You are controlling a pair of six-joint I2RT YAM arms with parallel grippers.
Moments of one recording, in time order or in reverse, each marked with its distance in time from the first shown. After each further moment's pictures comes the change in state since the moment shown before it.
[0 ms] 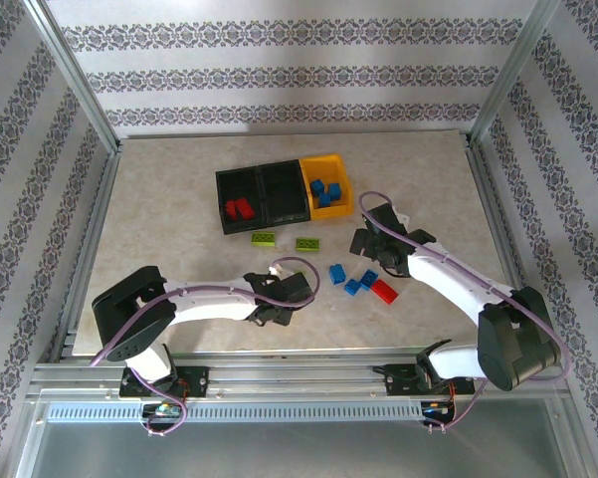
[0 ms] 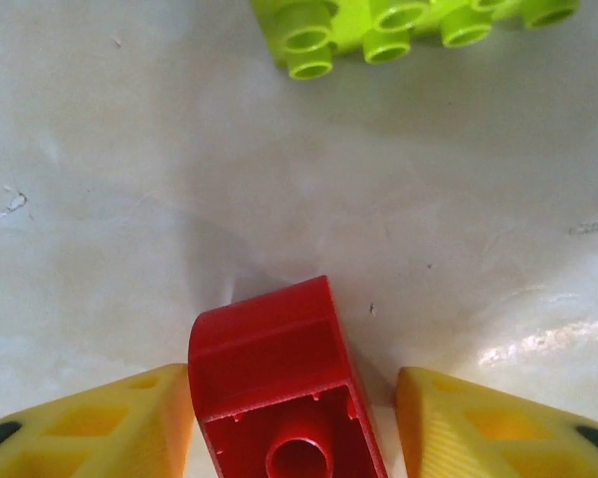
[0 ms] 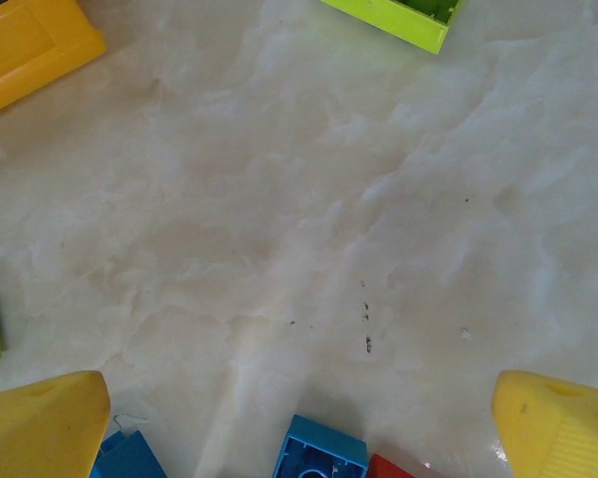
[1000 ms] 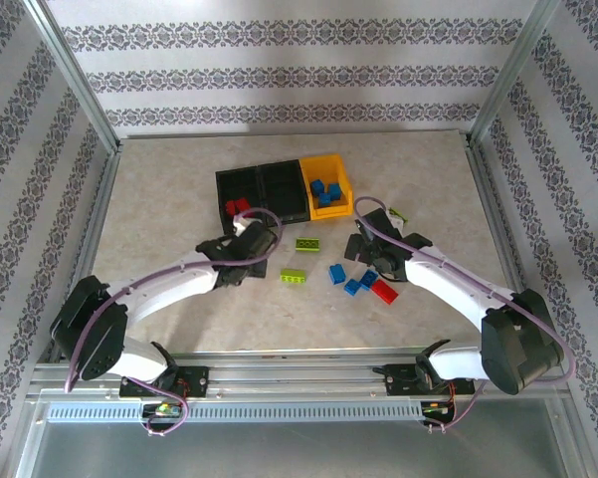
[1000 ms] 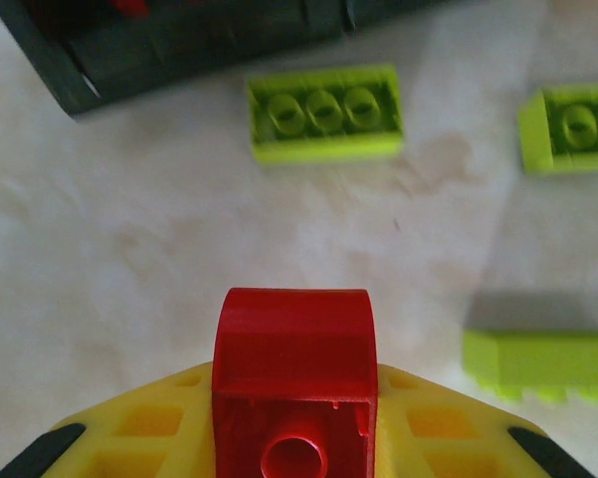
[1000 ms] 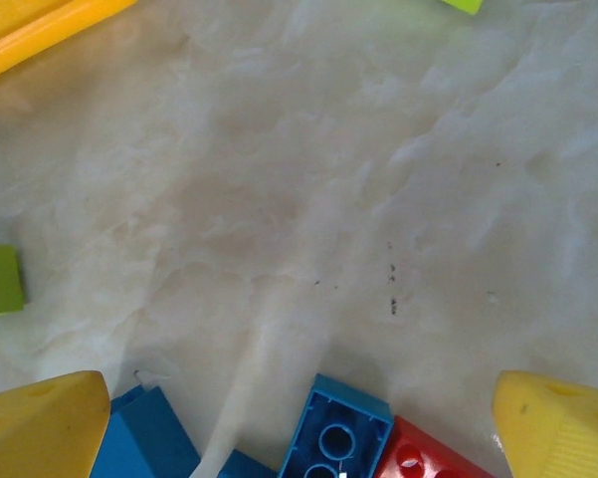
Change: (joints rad) left arm 0.340 -0.211 0.056 0.020 -0.053 0.194; right arm 0.074 -0.024 -0.011 -0.026 0.001 0.031
